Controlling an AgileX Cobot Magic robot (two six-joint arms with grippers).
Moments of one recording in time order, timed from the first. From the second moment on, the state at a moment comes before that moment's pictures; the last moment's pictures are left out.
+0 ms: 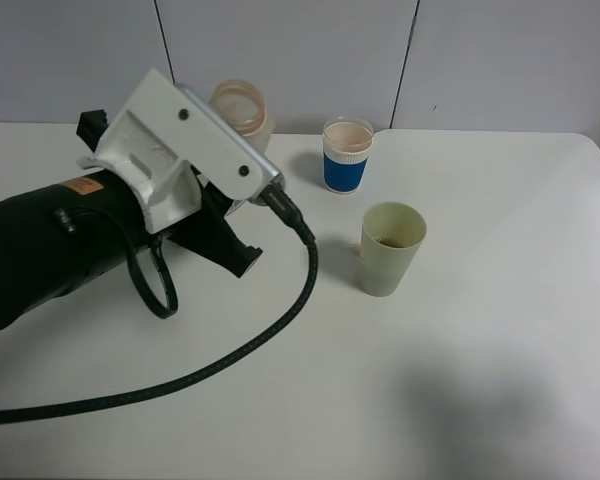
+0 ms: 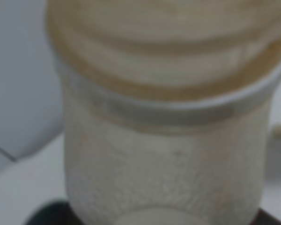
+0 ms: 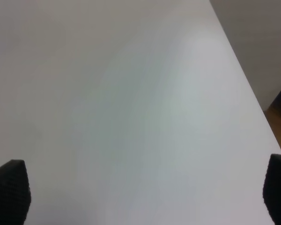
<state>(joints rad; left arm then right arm) -1.08 1.41 -0.56 -1.17 -0.77 1.27 -0.10 0.00 -0.51 -0.07 1.07 -0.04</state>
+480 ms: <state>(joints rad) -1.08 1.30 -0.30 -1.09 -0.77 0.84 -0.10 0.00 -0.51 -0.07 1.07 -0.04</state>
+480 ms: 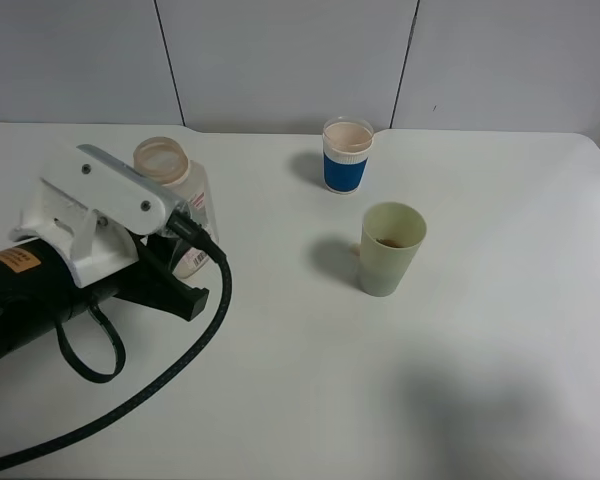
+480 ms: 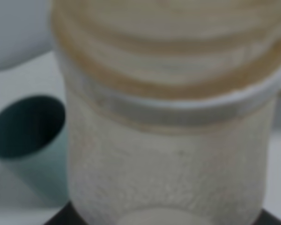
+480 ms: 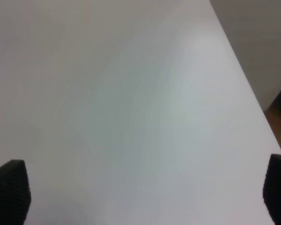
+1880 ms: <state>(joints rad) -0.67 1.33 -0.05 -0.54 -0.95 0.31 -0.10 0.00 -0.51 -0.07 1.07 -0.04</state>
